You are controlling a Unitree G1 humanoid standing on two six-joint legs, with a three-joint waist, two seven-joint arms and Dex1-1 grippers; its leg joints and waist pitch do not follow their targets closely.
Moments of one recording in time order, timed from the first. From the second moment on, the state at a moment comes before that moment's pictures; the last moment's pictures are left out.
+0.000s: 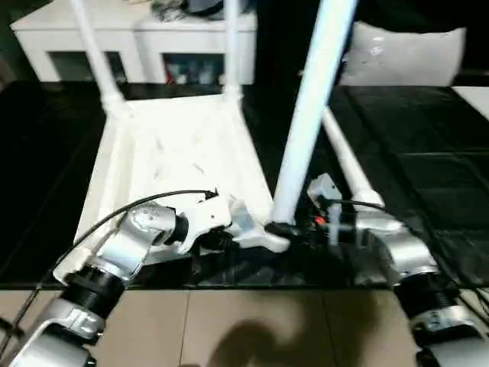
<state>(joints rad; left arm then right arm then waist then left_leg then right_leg) -0.52 0.37 -0.35 0.38 0.08 0.31 -1.03 -0.53 -0.25 0.10 0.62 0.19 0.20 0.94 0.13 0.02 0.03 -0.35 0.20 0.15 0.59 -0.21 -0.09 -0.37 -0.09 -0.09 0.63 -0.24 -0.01</state>
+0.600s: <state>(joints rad) -0.56 0.11 -0.29 0.44 0.12 0.46 -0.66 -0.63 -0.08 -0.03 0.79 0.15 0.18 0.41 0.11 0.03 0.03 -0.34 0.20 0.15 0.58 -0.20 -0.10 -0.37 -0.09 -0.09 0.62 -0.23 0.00</state>
